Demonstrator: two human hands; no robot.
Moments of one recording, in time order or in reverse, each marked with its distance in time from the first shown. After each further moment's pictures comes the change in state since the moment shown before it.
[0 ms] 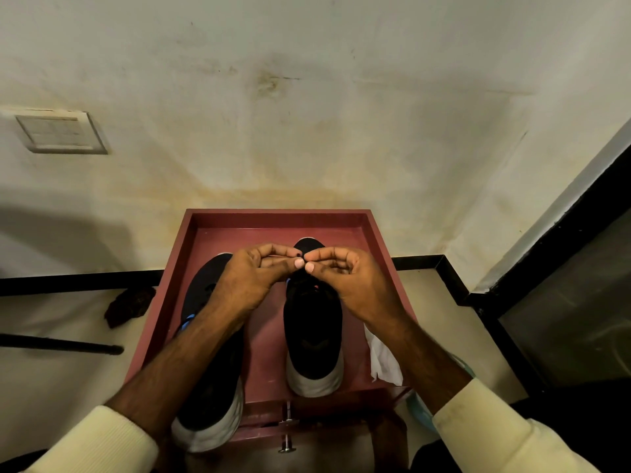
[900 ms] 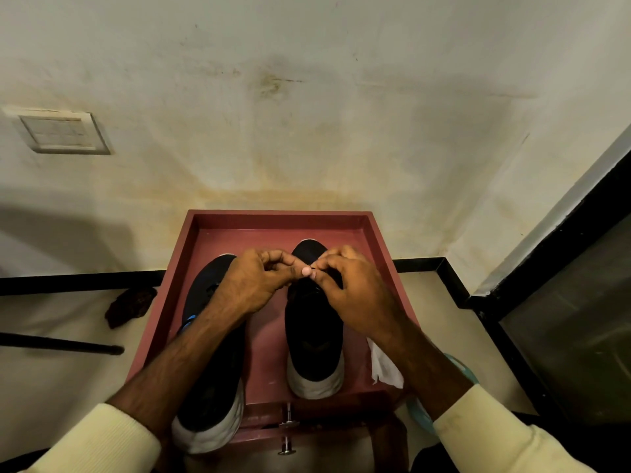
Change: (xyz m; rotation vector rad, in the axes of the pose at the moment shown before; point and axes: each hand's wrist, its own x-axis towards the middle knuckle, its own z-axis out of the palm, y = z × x) left_hand 0.000 0.007 -0.004 0.329 -0.041 0.029; right_hand -0.007 -0.004 -0.001 -0.665 0.008 -0.231
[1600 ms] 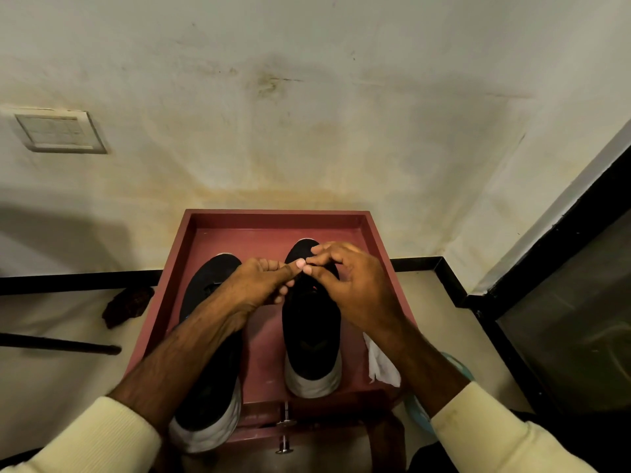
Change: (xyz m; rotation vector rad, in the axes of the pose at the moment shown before) left_hand 0.006 -0.004 0.012 -0.271 -0.067 -0.271; right_hand 0.000 0.000 0.000 0.192 0.159 -0.082
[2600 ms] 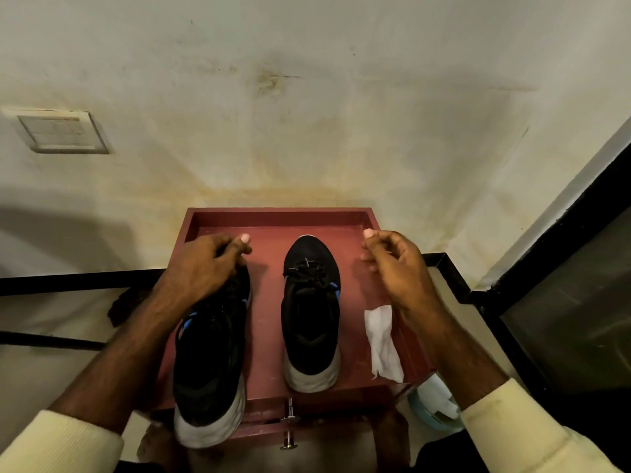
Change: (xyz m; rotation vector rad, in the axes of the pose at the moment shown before) left_hand -0.013 0.018 -0.070 0.691 0.284 0.210; right_hand 0.006 0.024 -0.036 0.389 0.205 0.520
